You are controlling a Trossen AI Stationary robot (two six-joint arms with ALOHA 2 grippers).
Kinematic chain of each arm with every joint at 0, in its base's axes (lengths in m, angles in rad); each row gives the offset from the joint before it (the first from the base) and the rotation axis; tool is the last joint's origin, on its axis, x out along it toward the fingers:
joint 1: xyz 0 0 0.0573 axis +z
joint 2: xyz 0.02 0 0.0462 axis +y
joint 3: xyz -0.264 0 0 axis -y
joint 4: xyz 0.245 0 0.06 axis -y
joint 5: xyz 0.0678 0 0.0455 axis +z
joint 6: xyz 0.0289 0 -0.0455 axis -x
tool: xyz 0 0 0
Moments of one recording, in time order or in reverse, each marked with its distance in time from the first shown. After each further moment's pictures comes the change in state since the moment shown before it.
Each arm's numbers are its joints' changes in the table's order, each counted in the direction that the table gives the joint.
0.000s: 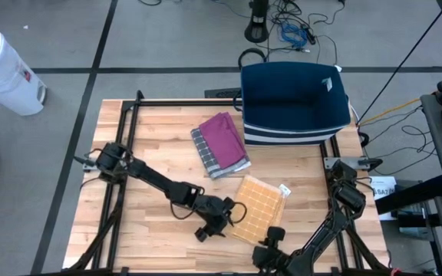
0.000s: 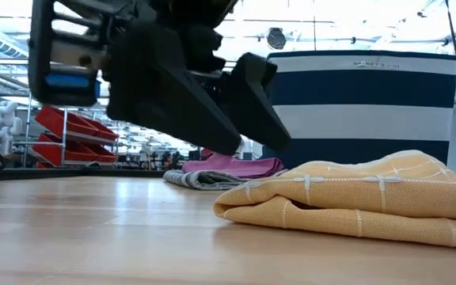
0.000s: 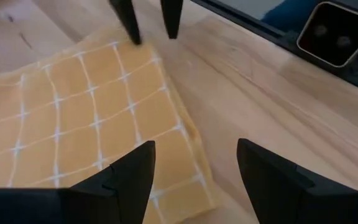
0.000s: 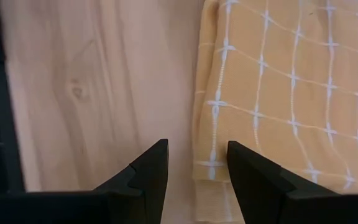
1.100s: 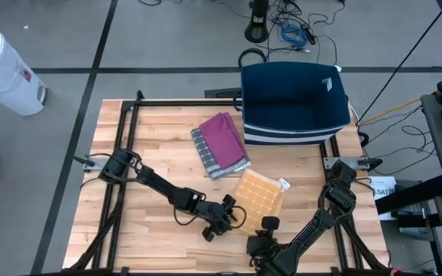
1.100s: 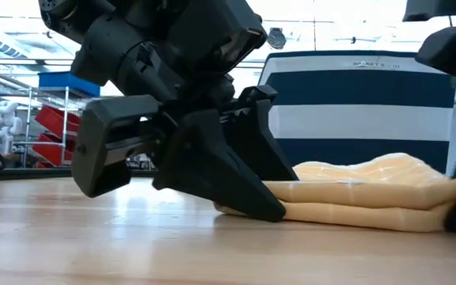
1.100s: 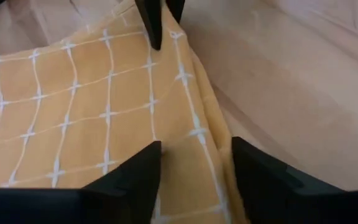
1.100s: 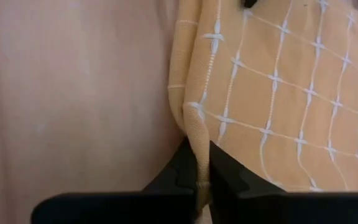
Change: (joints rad) left arm -0.036 0.111 0.000 0.119 0.296 -0.029; right arm -0.087 0.067 -0.001 -0.124 -0.008 0.114
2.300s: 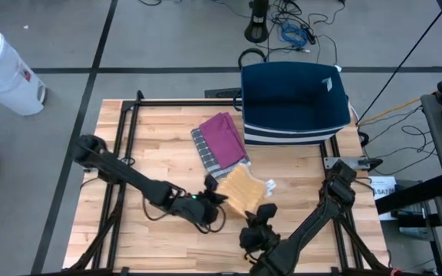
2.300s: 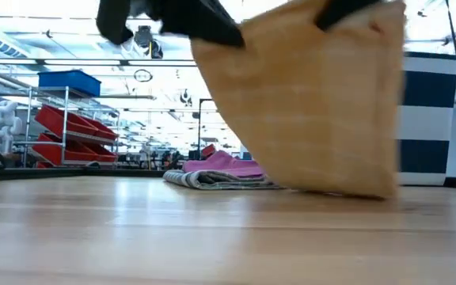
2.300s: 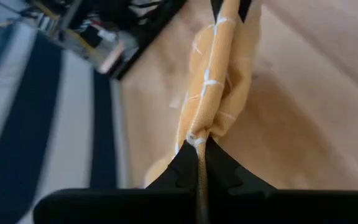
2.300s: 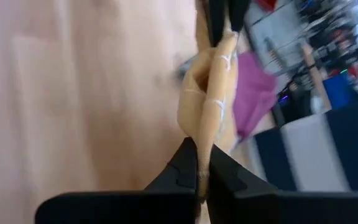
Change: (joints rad) left arm -0.088 -0.362 -0.002 -0.304 0.556 -0.137; right arm -0.048 -0.034 0.301 -0.440 -0.383 0.014
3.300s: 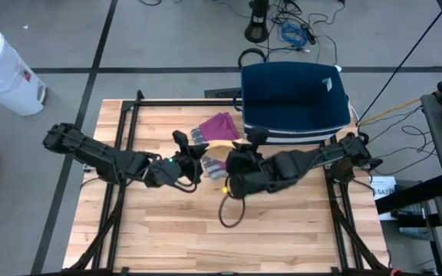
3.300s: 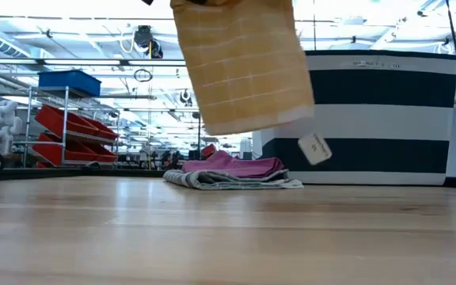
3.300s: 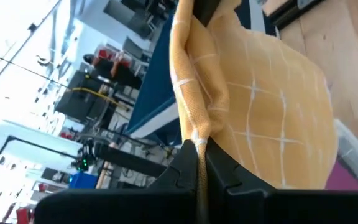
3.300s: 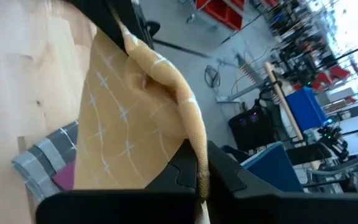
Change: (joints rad) left arm 0.130 -0.370 0.002 -0.135 0.394 -0.123; right arm -0.426 -0.419 0.000 0.366 -0.087 0.816
